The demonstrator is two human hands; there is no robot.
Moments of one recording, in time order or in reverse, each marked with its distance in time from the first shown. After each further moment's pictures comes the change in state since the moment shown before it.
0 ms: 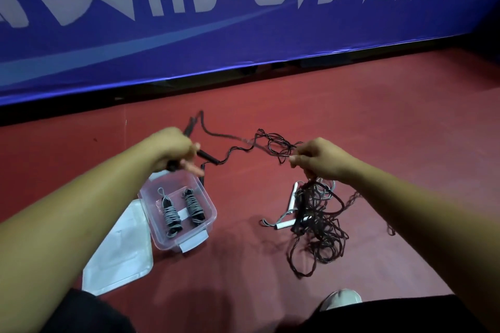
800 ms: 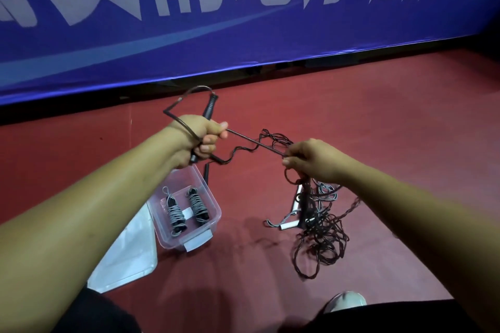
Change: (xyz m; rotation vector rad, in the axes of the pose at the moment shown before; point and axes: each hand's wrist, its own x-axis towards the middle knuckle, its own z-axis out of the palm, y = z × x) left_hand -0.014 0.026 0.018 -0.357 -0.222 0.123; right_hand 0.000 -0.027 0.005 -0.215 -0.030 -0.136
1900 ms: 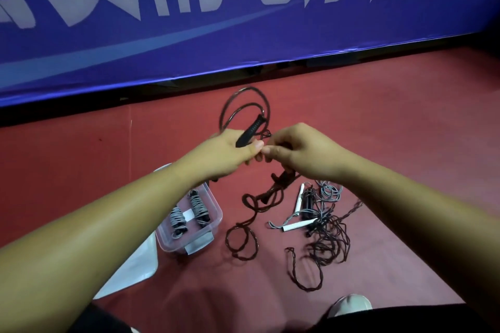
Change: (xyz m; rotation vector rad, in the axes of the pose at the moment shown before) left_hand -0.018 -0.018 0.034 0.768 0.012 0.448; right_hand -0.004 -0.059 -0.014 0.253 0.084 -0.148
